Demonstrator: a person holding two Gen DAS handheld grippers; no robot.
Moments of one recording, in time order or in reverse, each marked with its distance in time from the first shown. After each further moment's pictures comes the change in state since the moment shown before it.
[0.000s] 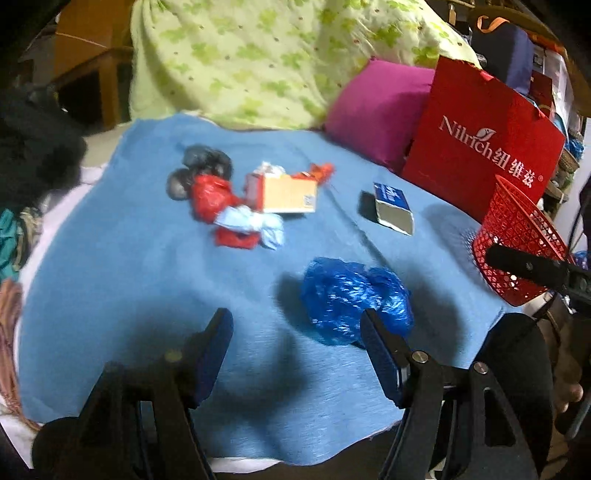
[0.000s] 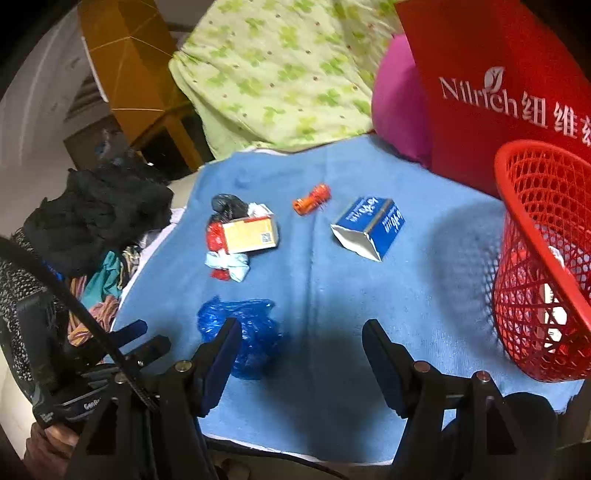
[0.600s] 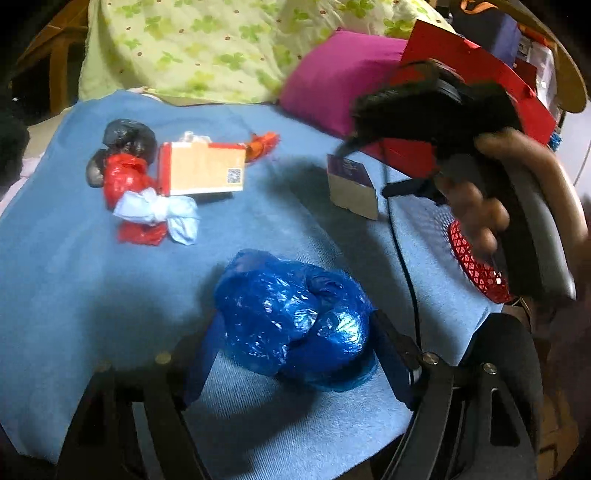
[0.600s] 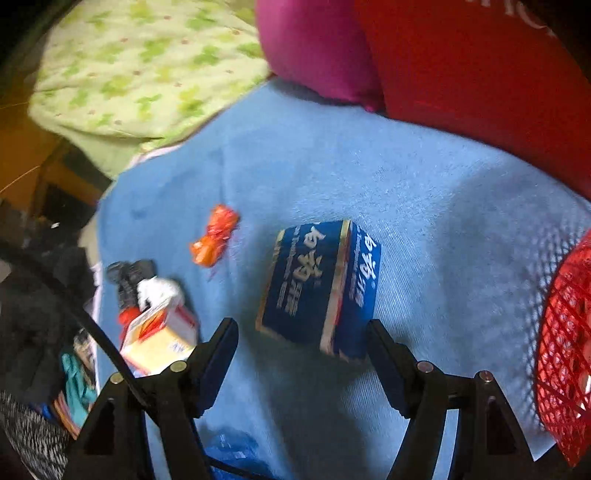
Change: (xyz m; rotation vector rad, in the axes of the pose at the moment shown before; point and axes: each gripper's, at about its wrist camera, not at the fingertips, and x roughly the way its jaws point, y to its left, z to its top) left arm 0.071 -0.037 0.009 0.036 0.068 -0.173; right arm 0.156 -0.064 0.122 0.415 0.265 -0.207
